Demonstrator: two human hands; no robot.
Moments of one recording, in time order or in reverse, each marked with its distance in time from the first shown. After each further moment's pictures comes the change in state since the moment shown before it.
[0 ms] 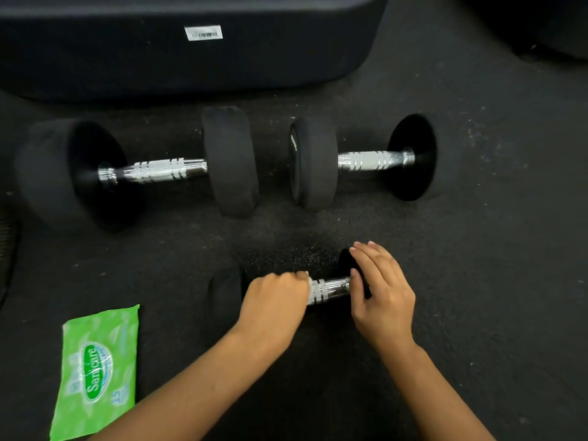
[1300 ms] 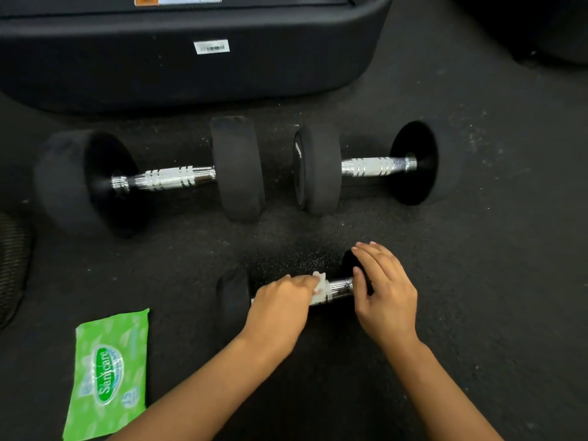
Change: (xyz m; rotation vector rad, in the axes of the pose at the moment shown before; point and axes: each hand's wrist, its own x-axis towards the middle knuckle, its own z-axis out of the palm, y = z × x) left_hand -0.003 -0.007 0.014 -0.267 0.138 0.031; right_hand 0.008 -0.002 -0.002 -0.020 -0.041 0.040
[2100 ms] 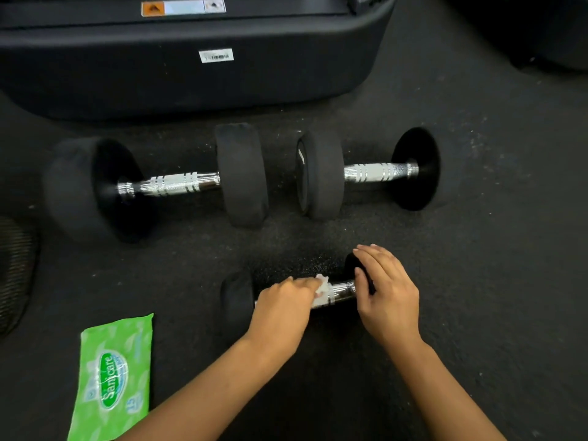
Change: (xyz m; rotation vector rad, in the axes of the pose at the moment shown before) left_hand 0.005 0.000 0.000 0.035 0.019 0.015; right_hand 0.008 -0.002 -0.001 0.003 -0.051 0.032
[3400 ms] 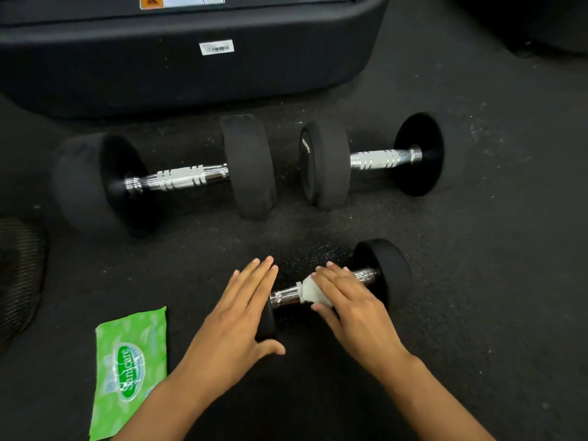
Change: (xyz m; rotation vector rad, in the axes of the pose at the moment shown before) left_hand -0.069 -0.068 -0.015 -0.054 -0.049 0.065; right_hand -0.035 -0.043 0.009 0.038 -0.379 -0.197
